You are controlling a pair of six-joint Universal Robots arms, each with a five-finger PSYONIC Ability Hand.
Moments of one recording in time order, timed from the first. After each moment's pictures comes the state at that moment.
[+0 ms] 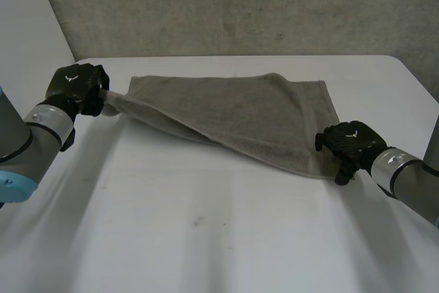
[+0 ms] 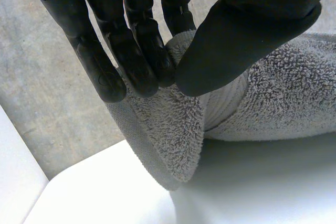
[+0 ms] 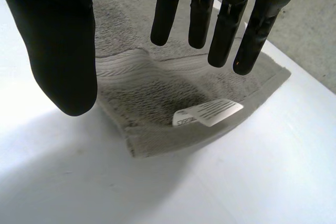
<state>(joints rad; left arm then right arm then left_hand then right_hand) 4.60 -2.01 -1.53 3.51 -1.33 3.27 1.70 -1.08 1.61 -0.06 1.19 2.59 1.17 1.22 1.22 1.22 1.02 0.54 0.47 0.47 0.47 0.30</state>
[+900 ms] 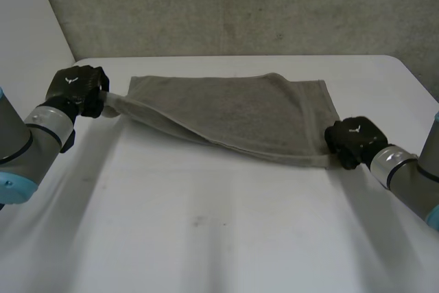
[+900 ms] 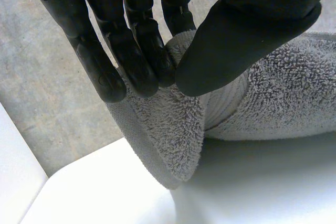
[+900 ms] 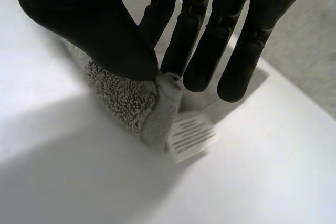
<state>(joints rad) 4.60 -2.01 -1.54 3.51 -1.33 3.27 1.68 -1.02 1.59 -0.20 1.20 2.61 1.17 1.22 1.22 1.22 1.02 1.37 1.20 1.20 1.20 1.02</state>
